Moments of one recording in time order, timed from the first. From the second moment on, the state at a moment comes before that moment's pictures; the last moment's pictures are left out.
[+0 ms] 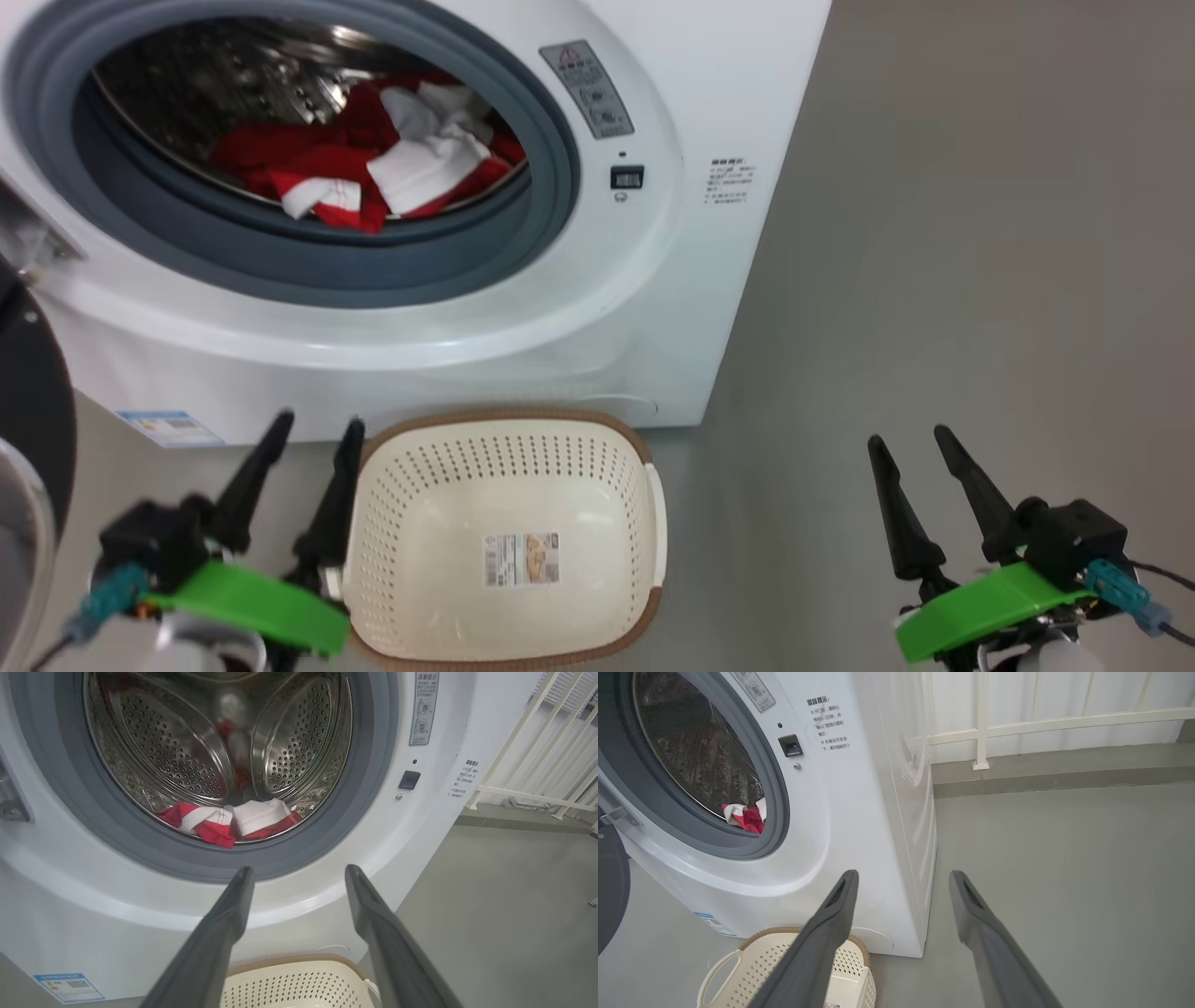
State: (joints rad) left arm -0.22 0.27 -0.19 0.28 -0.51 -0.13 -0.26; right arm -0.05 -0.06 0.06 0.26 0.35 0.12 -0.25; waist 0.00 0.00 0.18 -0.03
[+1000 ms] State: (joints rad) left arm -1.15 0.30 -0.32 1.05 -0.52 -0.13 -0.16; right arm -0.28 -0.05 0.10 0.21 0.37 0.12 -0.25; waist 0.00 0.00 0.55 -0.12
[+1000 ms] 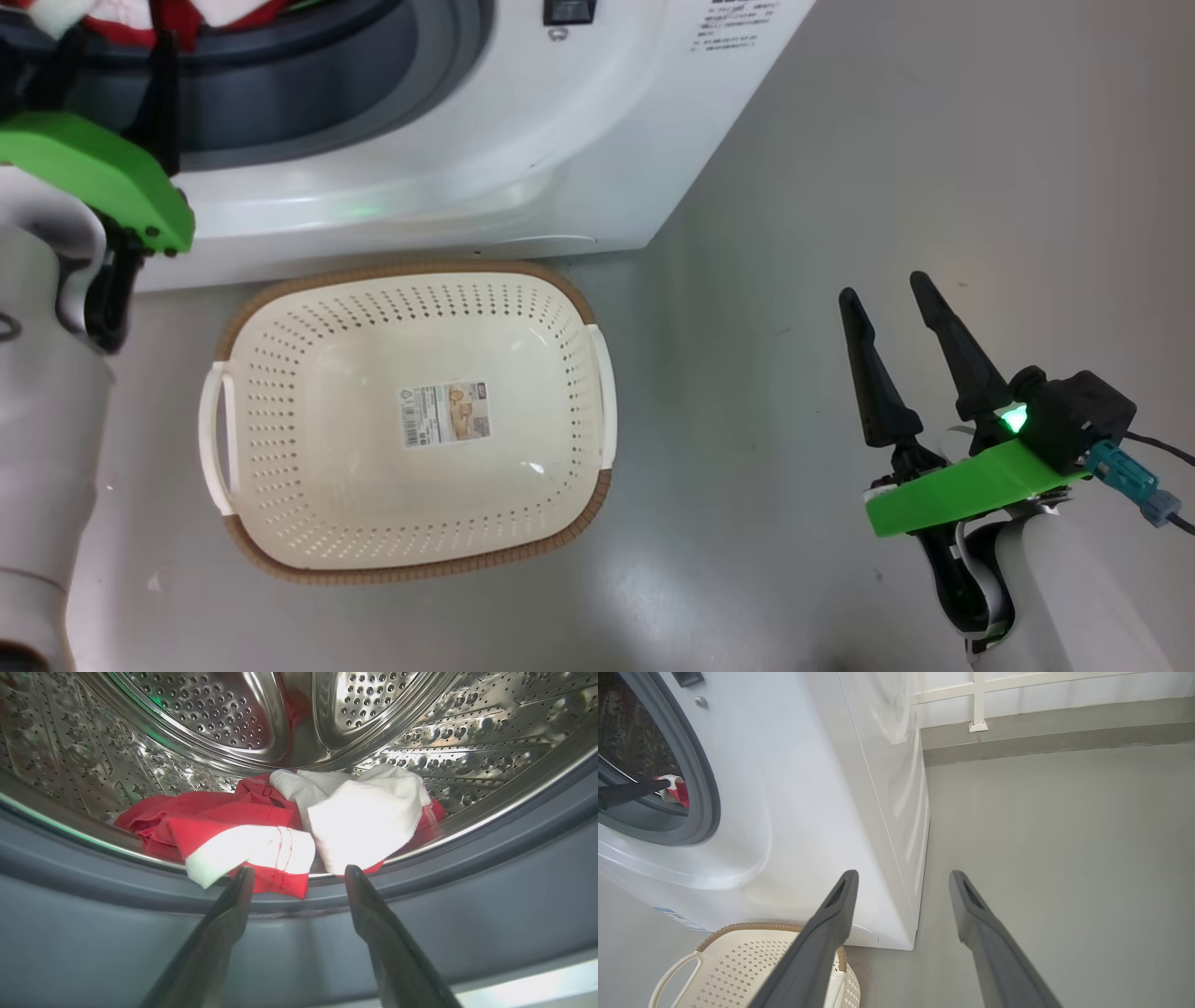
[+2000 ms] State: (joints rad) left arm -1.35 0.31 -0.33 1.28 -0.52 -0.05 -0.21; right arm -0.33 -0.05 0.16 0.20 0.39 0.12 -0.26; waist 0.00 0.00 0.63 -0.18
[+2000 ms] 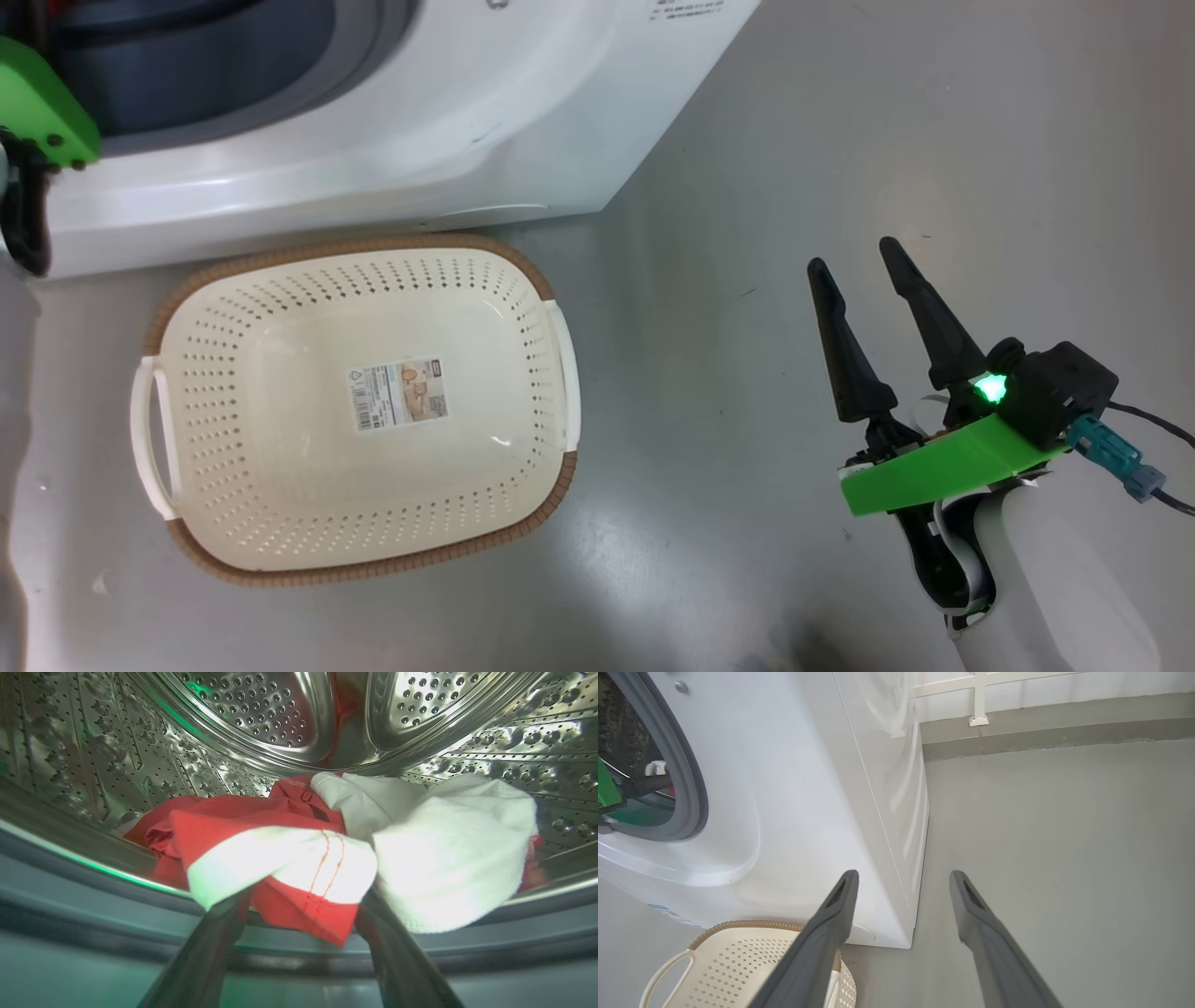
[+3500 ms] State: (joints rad) left arm -0.86 0.18 -0.10 0.64 -0.43 -0.12 -0.25; right arm -0.28 -0.05 0.11 0.23 0.37 0.12 -0.26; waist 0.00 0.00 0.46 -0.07
